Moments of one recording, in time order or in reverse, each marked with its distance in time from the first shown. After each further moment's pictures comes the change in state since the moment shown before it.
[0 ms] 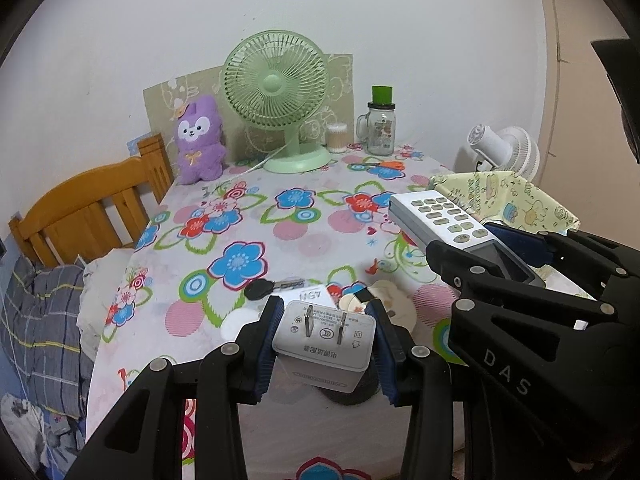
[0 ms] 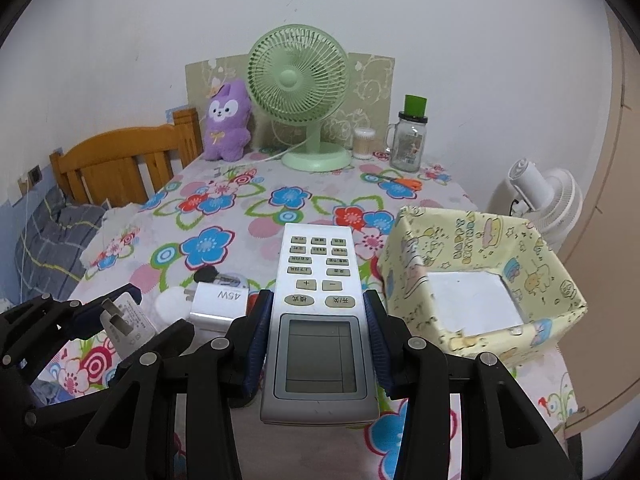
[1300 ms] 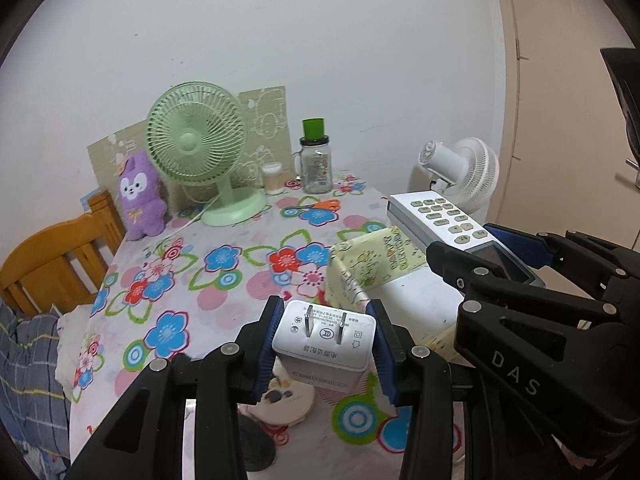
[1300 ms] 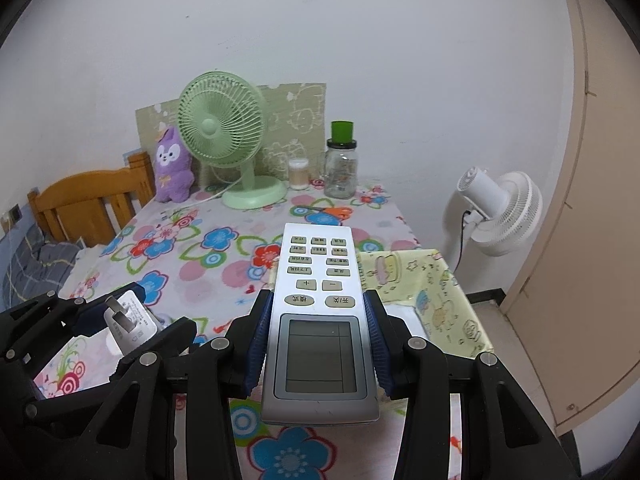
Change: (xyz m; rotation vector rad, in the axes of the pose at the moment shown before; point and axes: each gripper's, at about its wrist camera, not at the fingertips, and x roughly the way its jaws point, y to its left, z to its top) left arm 0.007 -0.097 0.065 0.093 -0.060 -0.090; right arm -0.028 -0.114 0.029 0.078 -0.064 -0.073
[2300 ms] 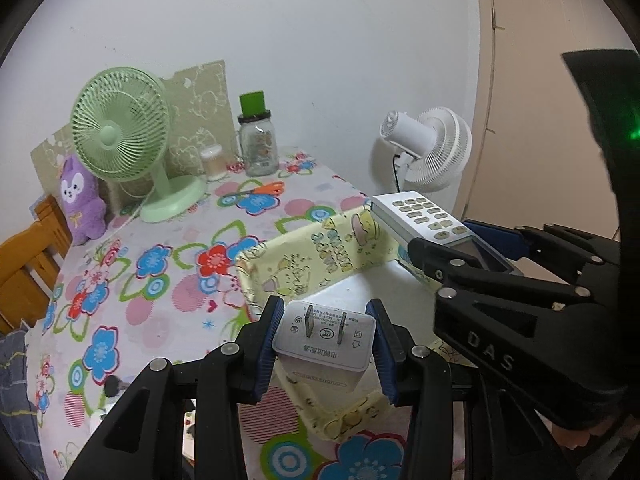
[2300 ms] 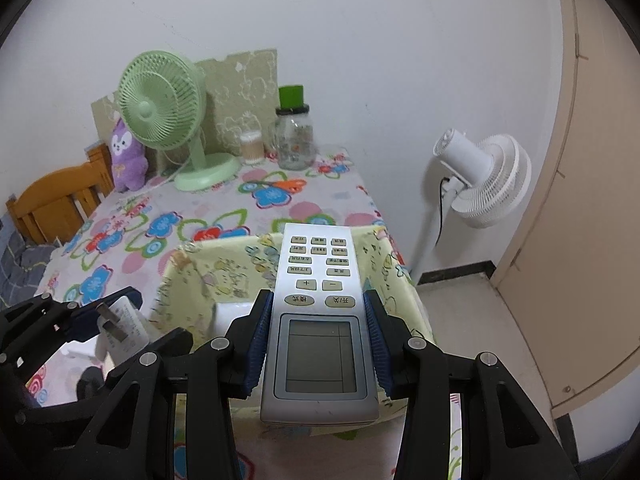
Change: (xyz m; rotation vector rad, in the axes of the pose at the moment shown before) left arm 0.070 -0.056 0.016 0.052 0.104 -0.109; right arm 0.060 -0.079 -0.002 0.056 0.109 -0.035
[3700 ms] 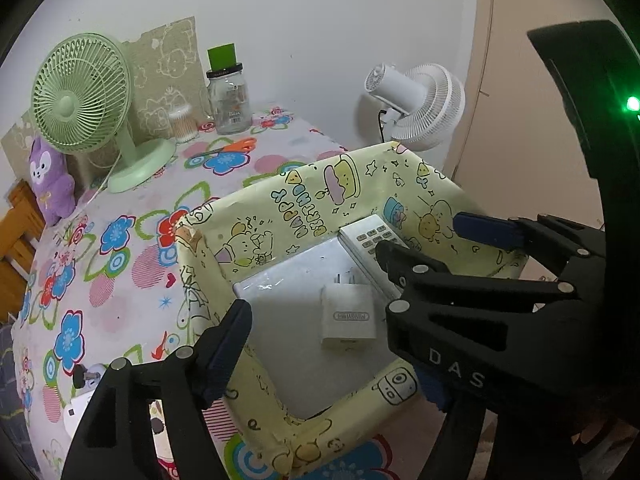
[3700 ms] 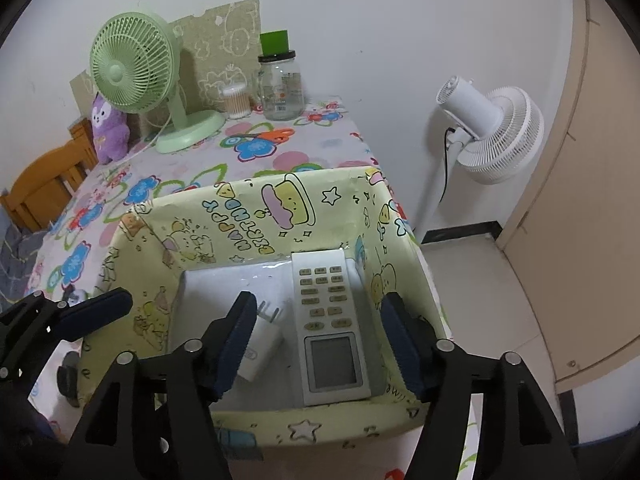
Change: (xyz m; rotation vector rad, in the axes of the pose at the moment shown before) left arm 0.038 -0.016 -0.002 0.014 0.147 -0.042; right arm 0.043 -0.017 -0.012 0.032 0.151 0.016
